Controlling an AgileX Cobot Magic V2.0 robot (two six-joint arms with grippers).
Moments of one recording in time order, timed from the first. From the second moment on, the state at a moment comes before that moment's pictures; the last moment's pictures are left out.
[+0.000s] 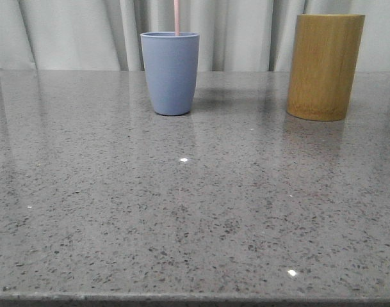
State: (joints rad) left arm -0.39 0.68 -0.87 0.10 0.74 -0.06; right arm 0.51 1.89 -1.86 0.21 0.34 -0.02
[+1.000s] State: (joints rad) left arm -0.39 0.68 -0.87 0.10 0.74 -0.06; right arm 0.51 1.72 -1.86 0.10 0.45 -0.02
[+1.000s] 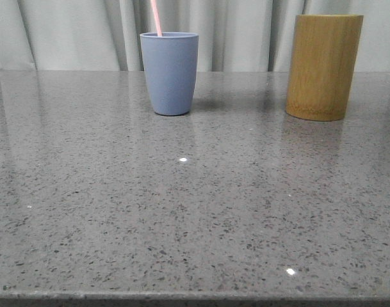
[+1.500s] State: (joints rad) left arm -0.39 0.68 -0.87 0.10 0.73 -0.06; right arm 0.40 1.52 -1.85 0.05 0.66 -0.02
